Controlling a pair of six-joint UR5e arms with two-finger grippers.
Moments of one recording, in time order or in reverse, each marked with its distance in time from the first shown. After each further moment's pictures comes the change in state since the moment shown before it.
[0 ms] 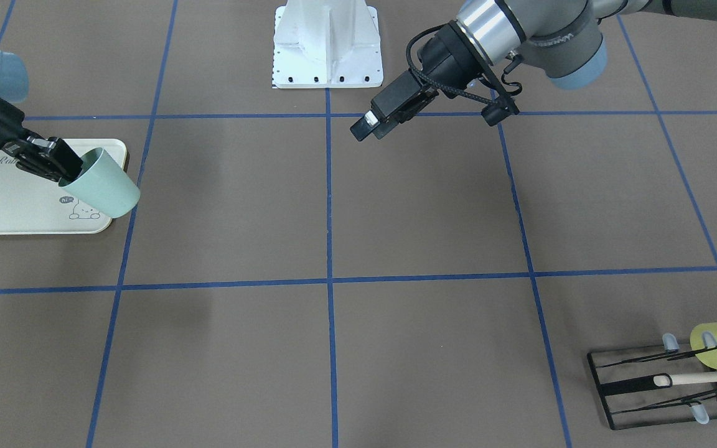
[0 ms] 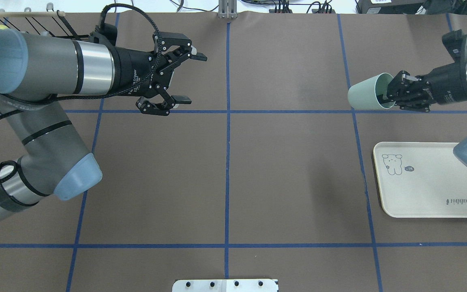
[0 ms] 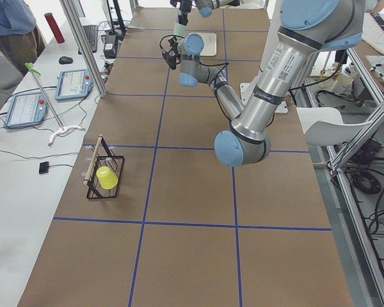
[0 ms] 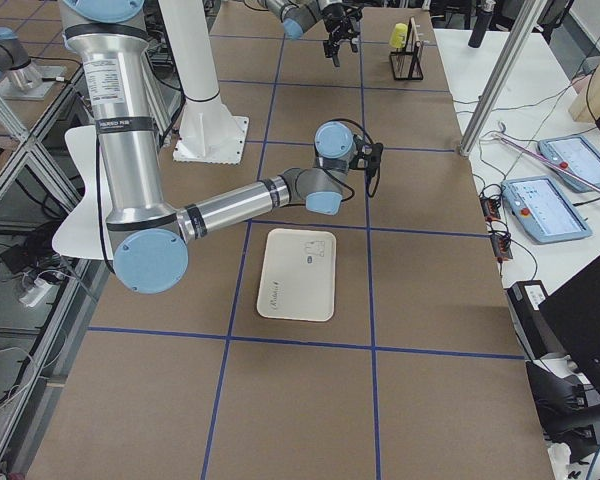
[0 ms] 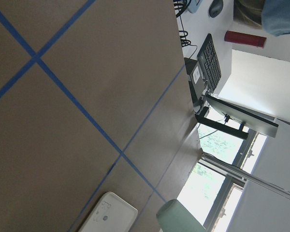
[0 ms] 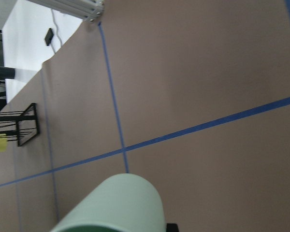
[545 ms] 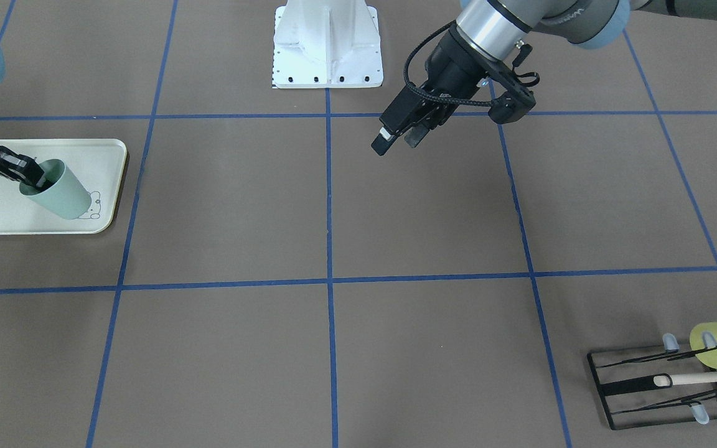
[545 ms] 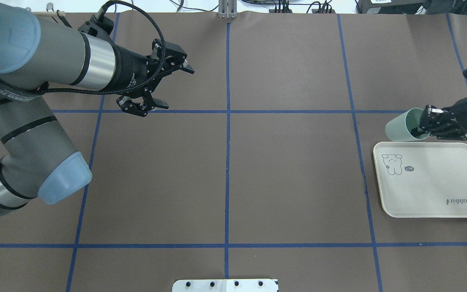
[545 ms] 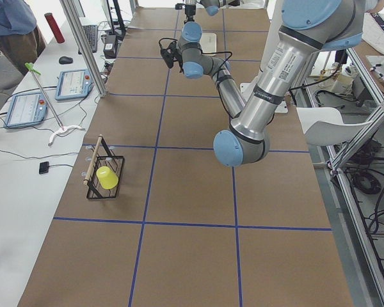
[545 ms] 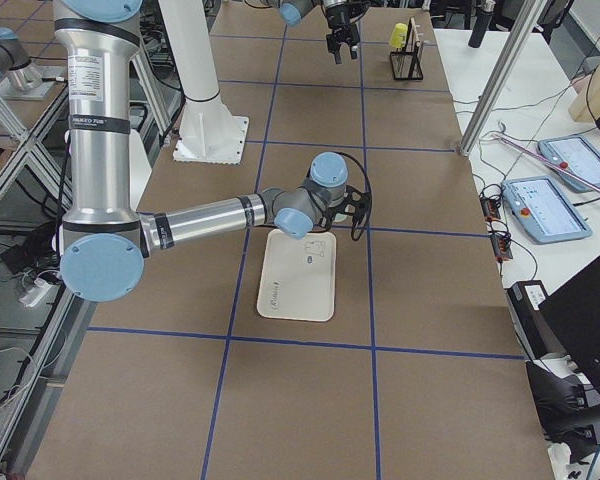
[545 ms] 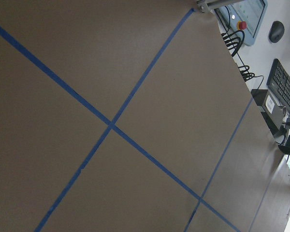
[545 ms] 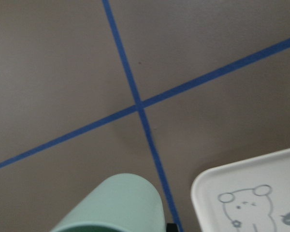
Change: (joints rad) left arm -0.008 -0.004 -0.071 0.298 -0.017 0.198; right arm 0.007 -0.180 0.057 -0.258 0.000 -0.202
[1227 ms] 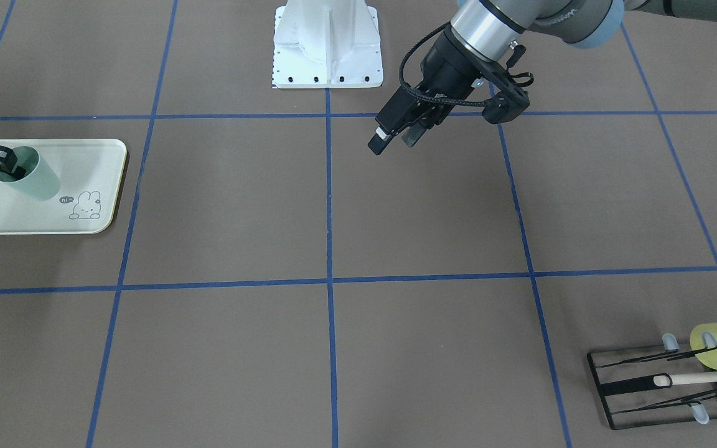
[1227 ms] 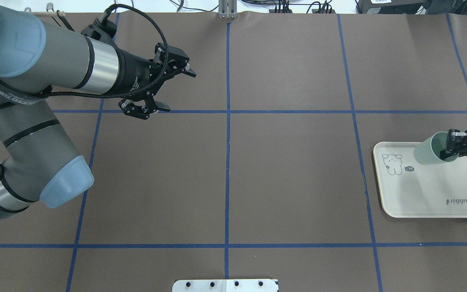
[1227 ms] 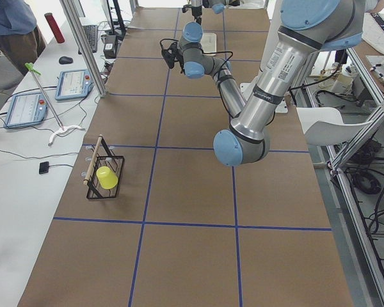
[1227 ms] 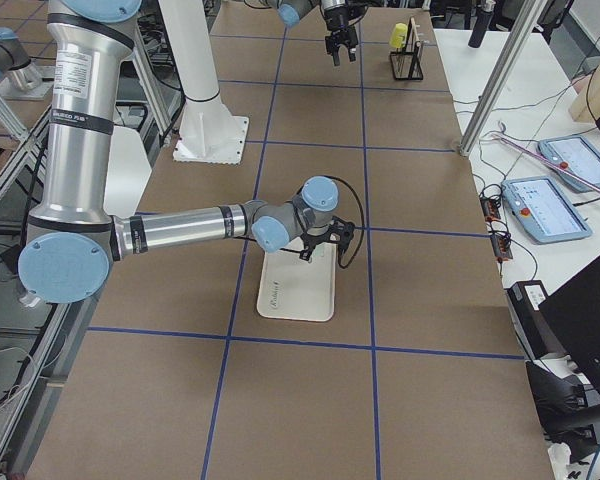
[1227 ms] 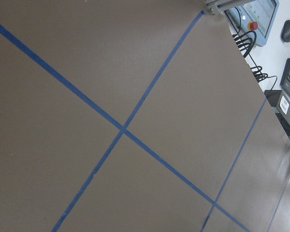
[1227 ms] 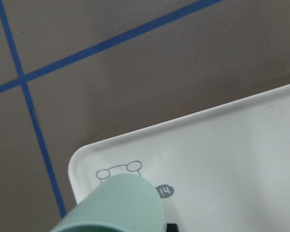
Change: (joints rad) left arm 0.014 -0.004 -0.002 0.005 0.008 0.003; right arm -0.017 -0.071 0.017 -0.270 -0.012 -0.329
